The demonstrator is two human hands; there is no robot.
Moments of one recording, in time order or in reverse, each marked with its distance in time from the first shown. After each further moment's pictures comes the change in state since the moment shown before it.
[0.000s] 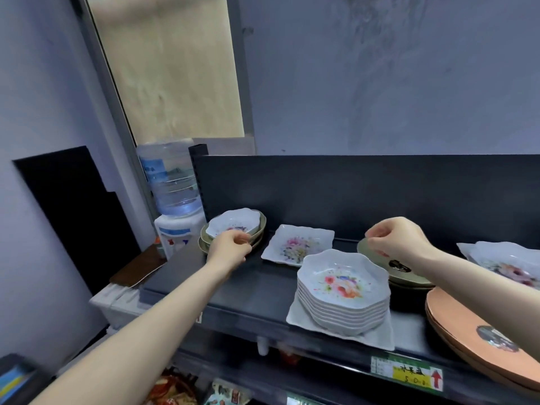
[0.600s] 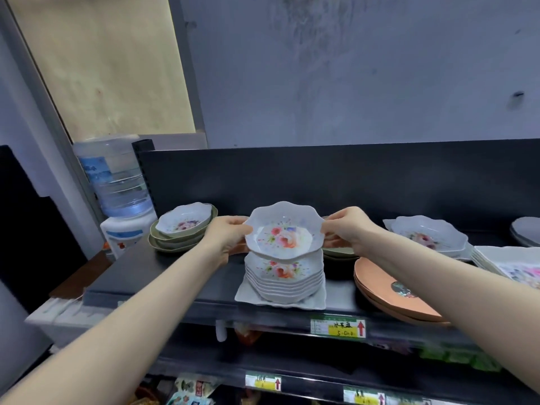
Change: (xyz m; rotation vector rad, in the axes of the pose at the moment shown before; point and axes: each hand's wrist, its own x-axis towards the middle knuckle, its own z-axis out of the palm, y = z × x) left_hand -0.070 0.075 0.056 -0.391 -0.321 -0.114; right_hand -0.029 0.013 -0.023 0.486 -0.081 0.255
